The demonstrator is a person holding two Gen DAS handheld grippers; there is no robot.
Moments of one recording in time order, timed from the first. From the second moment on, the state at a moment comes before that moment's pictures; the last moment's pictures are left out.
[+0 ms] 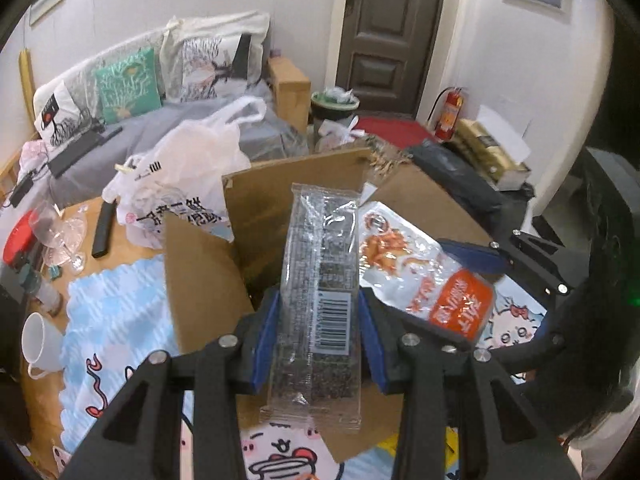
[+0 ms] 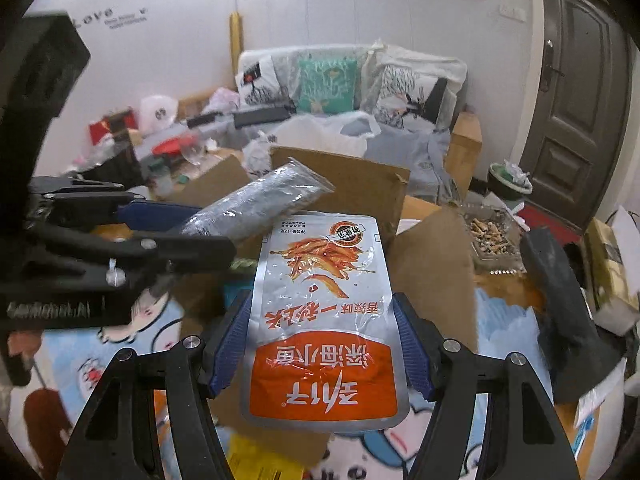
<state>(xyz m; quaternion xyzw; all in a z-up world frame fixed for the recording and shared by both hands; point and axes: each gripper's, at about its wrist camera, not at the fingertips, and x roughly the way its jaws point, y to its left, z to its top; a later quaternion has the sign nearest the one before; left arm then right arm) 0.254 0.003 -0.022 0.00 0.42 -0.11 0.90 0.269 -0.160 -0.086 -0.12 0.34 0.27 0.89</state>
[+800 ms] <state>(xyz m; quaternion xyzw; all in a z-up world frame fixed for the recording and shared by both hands) 0.233 0.014 -0.007 0.00 0.40 -0.11 0.91 0.271 -0.155 -0.095 -0.15 0.34 0.29 0.88</state>
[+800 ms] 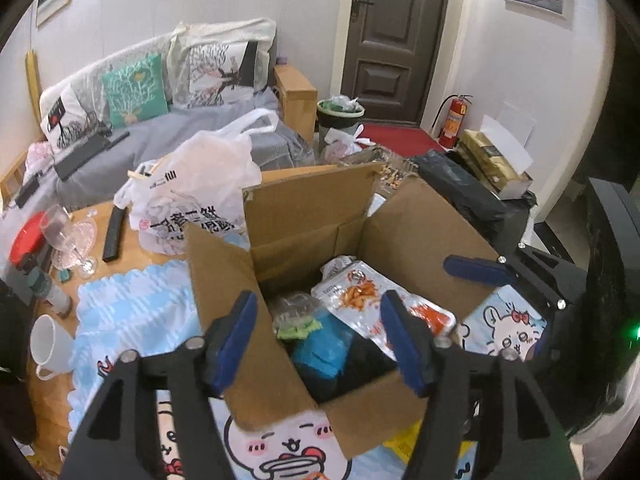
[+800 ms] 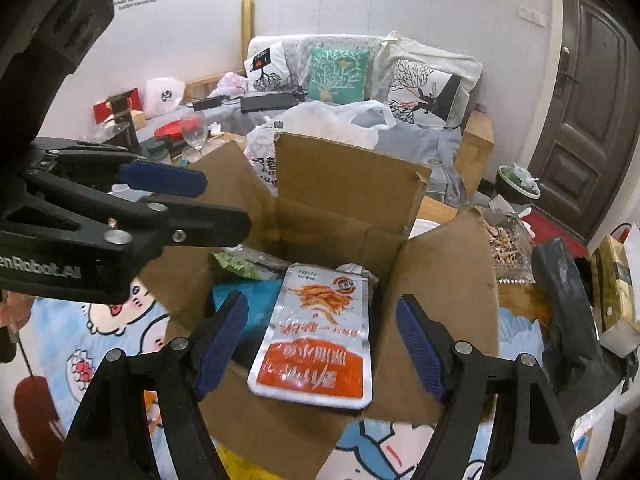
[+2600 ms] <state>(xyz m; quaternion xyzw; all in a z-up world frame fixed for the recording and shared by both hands) 0.055 0.116 -0.152 -0.11 0.41 -0.10 0.90 0.065 -0.083 -0.226 -0.21 0.38 0.33 0.84</state>
